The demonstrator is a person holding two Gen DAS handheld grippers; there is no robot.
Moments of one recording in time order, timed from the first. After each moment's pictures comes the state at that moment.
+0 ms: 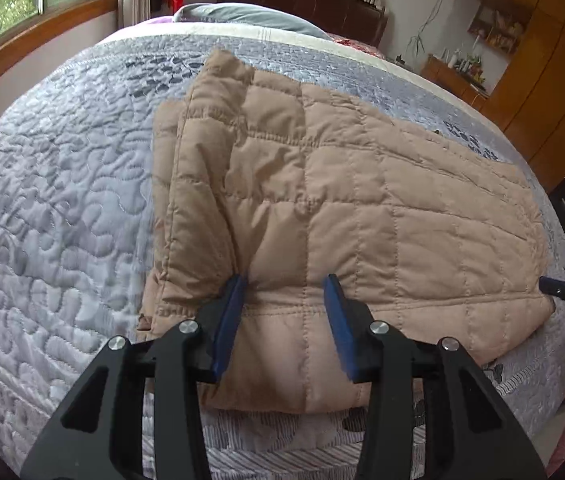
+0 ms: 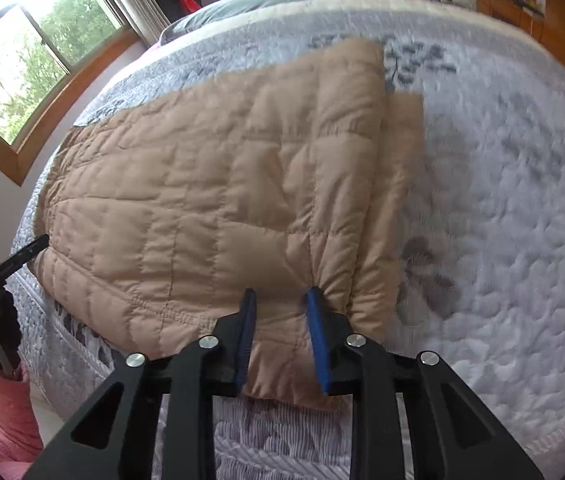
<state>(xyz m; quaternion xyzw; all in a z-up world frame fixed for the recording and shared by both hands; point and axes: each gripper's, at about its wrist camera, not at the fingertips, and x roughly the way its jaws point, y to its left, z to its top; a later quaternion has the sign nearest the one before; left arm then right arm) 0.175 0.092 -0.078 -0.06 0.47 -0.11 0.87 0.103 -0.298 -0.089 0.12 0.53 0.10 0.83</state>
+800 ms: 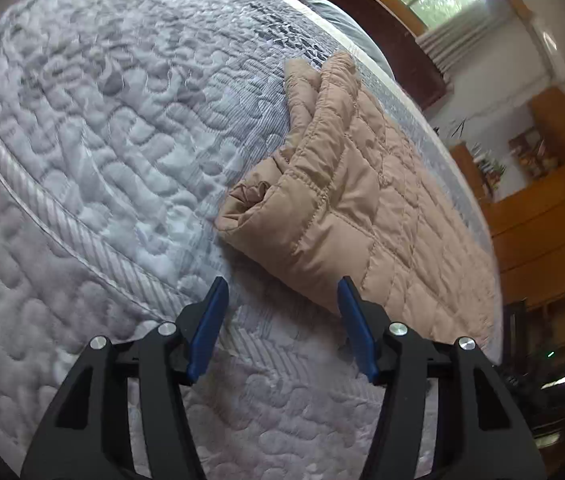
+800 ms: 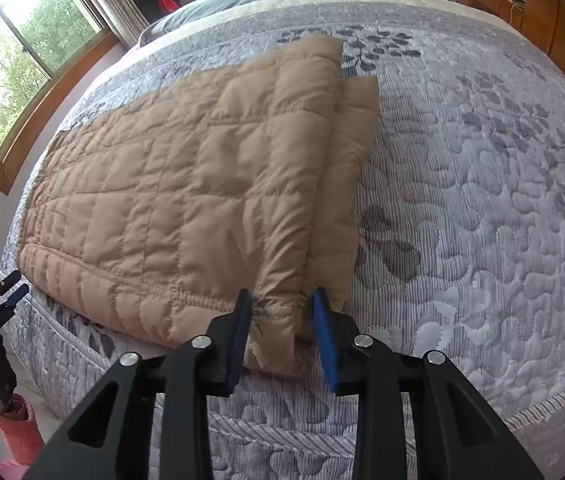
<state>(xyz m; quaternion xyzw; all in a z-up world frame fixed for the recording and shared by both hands) 0.105 0.163 -0.091 -0.32 0.47 -0.05 0.82 0.086 -0.314 -0.082 0.12 0.55 0.06 0.82</state>
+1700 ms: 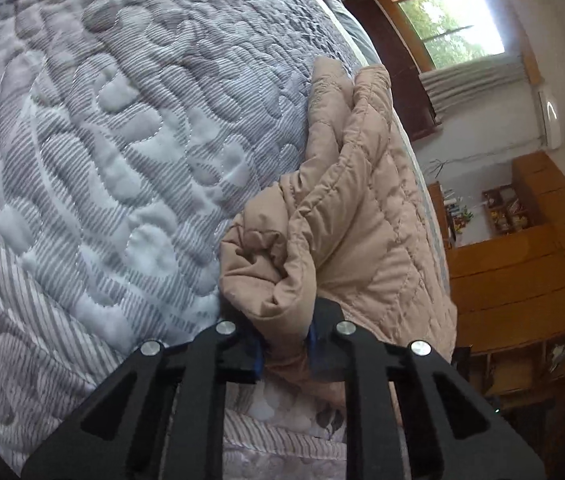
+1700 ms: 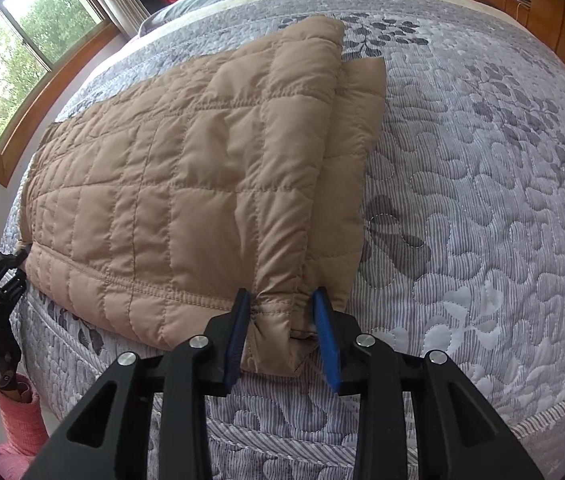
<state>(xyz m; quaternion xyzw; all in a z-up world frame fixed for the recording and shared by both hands) 0.140 0.172 -0.133 -0.42 0.45 -0.07 0.78 0.093 -0.312 -0.094 0.11 0.56 0.06 0.82</state>
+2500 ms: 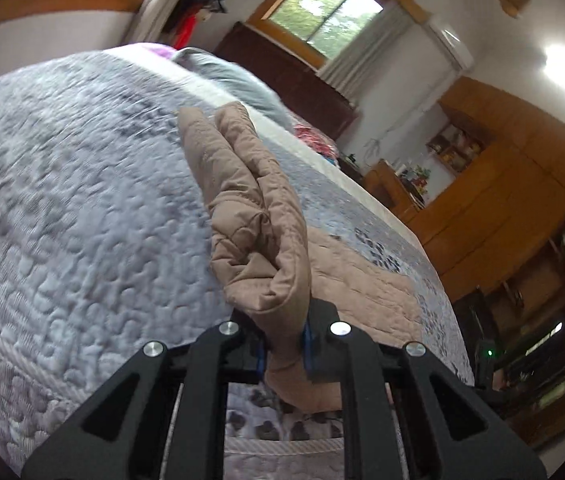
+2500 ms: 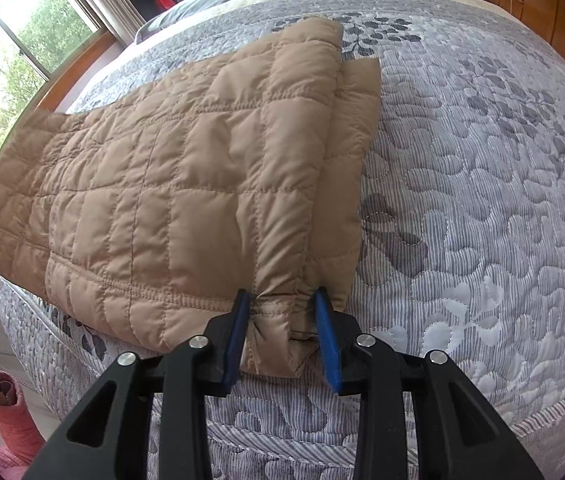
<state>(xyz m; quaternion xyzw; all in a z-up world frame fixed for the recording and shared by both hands) 0.121 0.105 -0.002 -0.25 0.34 -0.17 0.89 0.087 -0.319 -0.092 0.13 0.56 0.06 0.82</state>
